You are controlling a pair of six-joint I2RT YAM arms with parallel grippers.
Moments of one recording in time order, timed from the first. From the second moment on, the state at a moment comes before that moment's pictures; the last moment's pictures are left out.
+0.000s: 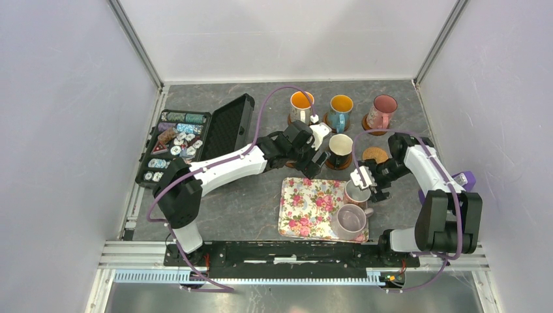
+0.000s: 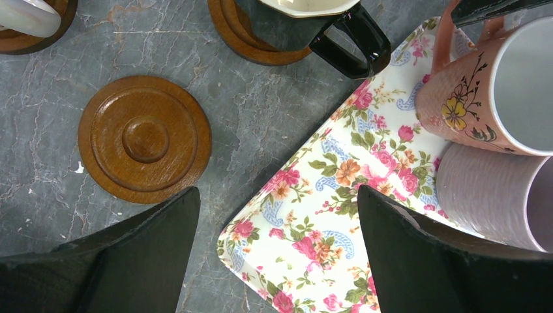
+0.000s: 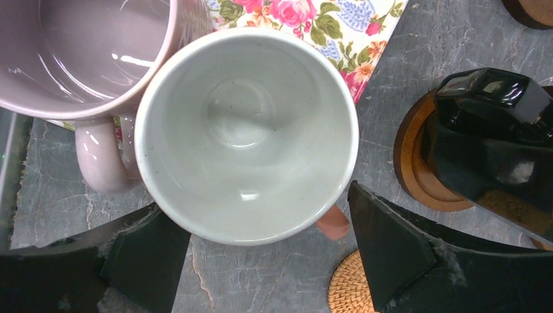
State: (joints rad) left arm -0.92 1.74 1.35 -0.36 0.04 -0.07; right arm -0.08 1.38 0.92 -1.24 -0.64 -2.09
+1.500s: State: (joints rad) left arm -0.91 1.74 1.35 -0.36 0.04 -0.07; right arm -0.09 1.28 0.81 -1.10 -0.65 -2.09
